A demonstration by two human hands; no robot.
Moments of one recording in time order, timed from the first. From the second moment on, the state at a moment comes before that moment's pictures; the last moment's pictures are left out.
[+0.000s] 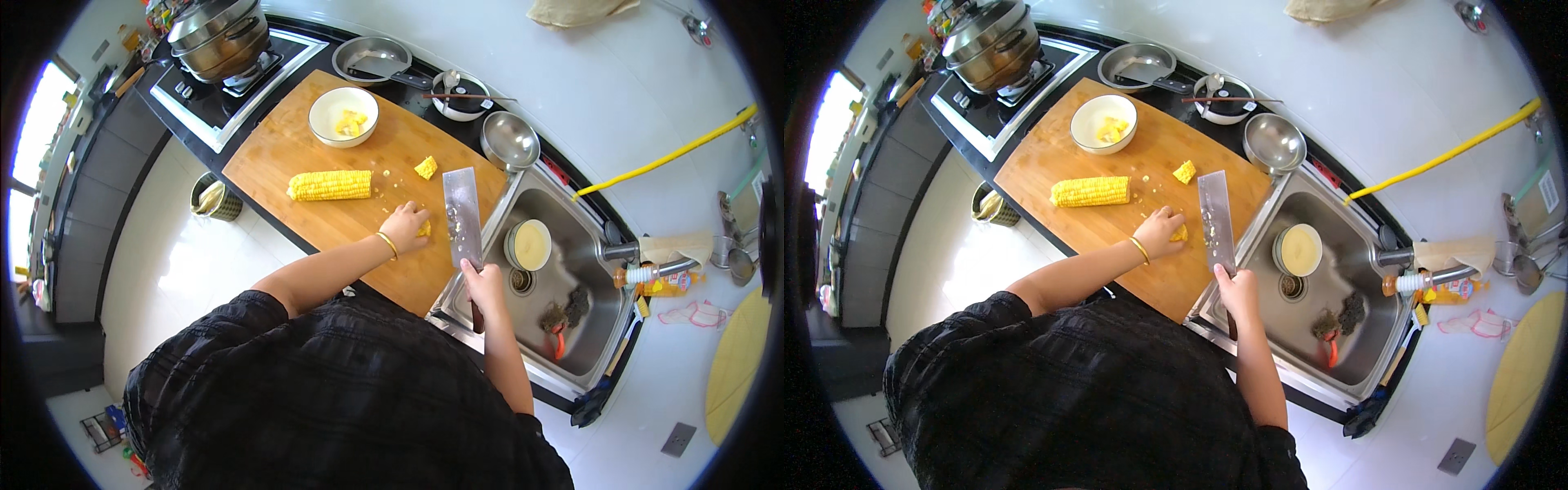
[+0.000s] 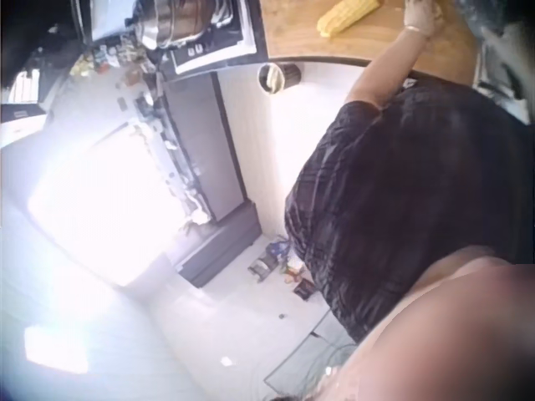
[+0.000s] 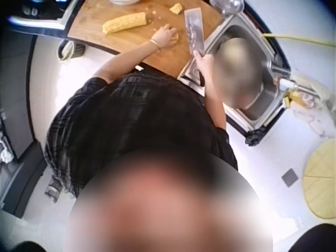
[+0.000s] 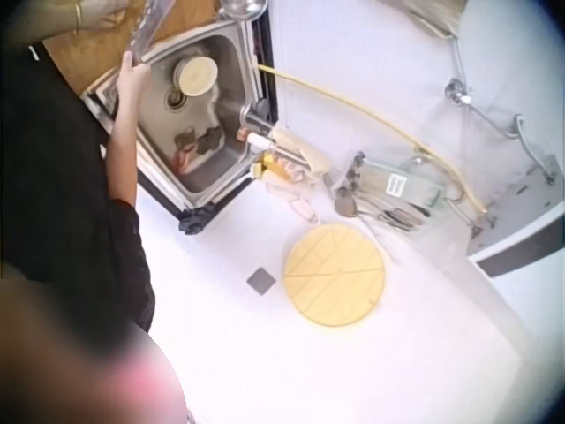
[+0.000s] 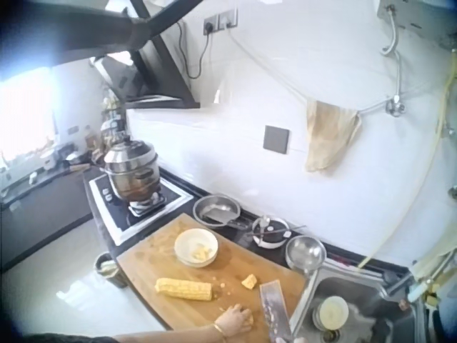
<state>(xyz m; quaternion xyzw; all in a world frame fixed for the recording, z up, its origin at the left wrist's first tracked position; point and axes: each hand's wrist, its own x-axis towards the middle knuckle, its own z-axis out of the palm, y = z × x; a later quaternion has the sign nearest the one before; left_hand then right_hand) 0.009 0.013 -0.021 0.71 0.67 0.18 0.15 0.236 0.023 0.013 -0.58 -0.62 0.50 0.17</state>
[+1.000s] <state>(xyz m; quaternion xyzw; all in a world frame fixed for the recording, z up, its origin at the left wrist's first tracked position) -0.047 0.121 -0.008 0.55 0.70 0.36 0.27 0.198 -0.019 0.041 -0.63 -0.41 0.58 0.30</state>
